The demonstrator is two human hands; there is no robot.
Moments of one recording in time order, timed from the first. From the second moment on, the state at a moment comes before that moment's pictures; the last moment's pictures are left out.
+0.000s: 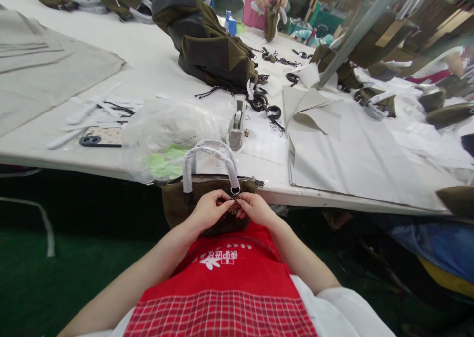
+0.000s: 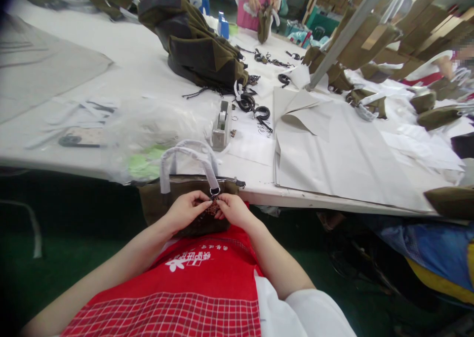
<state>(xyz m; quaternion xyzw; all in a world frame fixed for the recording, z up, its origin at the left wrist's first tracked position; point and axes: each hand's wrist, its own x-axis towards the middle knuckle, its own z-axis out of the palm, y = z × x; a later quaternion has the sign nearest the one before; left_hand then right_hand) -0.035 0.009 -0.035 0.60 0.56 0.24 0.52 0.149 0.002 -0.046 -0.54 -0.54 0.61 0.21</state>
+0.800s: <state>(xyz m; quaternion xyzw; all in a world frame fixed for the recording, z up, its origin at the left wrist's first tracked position) -0.030 0.023 -0.042 0.53 0.54 0.24 0.61 0.233 0.134 -0.029 -0.72 -0.69 0.06 0.05</state>
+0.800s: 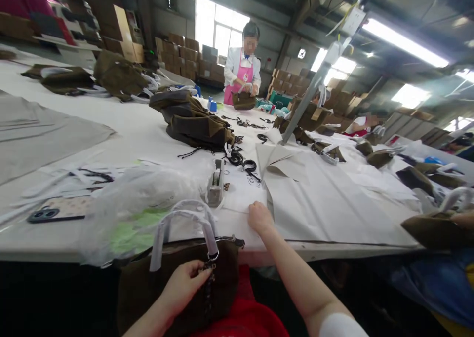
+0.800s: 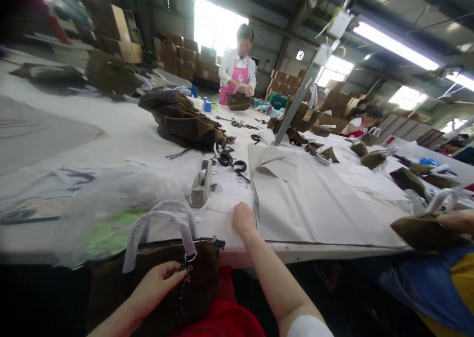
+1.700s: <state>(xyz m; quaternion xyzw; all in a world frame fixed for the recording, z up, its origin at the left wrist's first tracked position) -0.028 0.032 -0.029 0.25 0.52 0.32 0.76 0.266 -0.024 0.001 -0.51 -0.43 0.57 0.47</state>
